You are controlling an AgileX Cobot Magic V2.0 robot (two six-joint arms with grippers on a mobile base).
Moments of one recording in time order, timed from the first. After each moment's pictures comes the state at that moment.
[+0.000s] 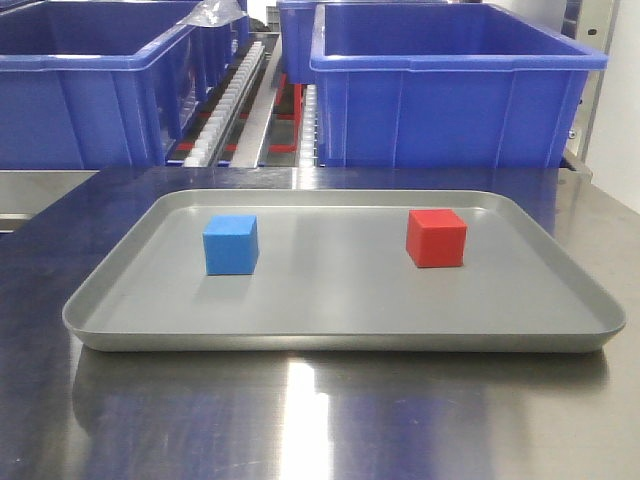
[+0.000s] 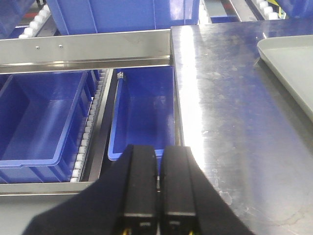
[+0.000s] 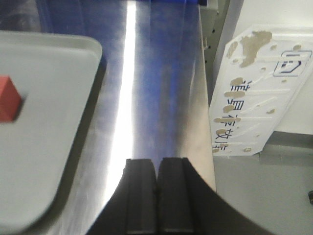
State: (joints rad) left arm -0.04 -0.01 0.01 0.04 0.34 -0.01; right arm 0.06 0.75 -0.30 0.03 0.07 0.02
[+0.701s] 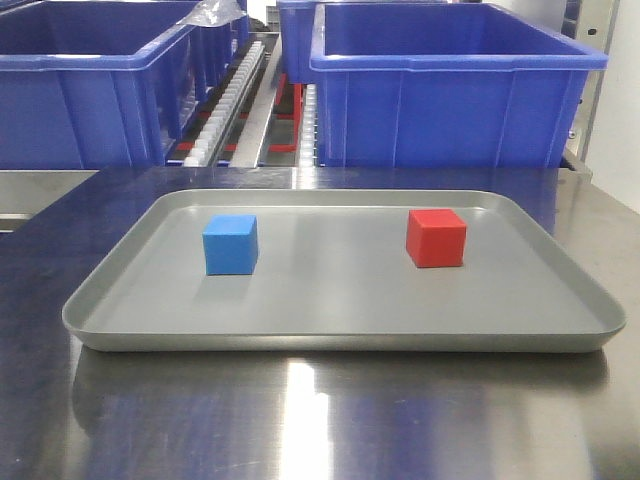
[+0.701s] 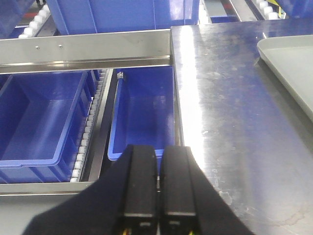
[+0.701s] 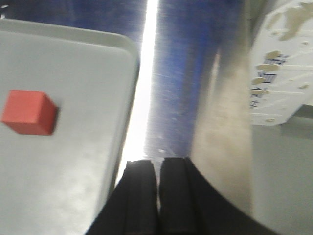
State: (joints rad) left arm -0.04 -0.01 0.01 0.04 0.34 -0.01; right arm 0.17 1.03 -0.66 0.05 0.37 0.02
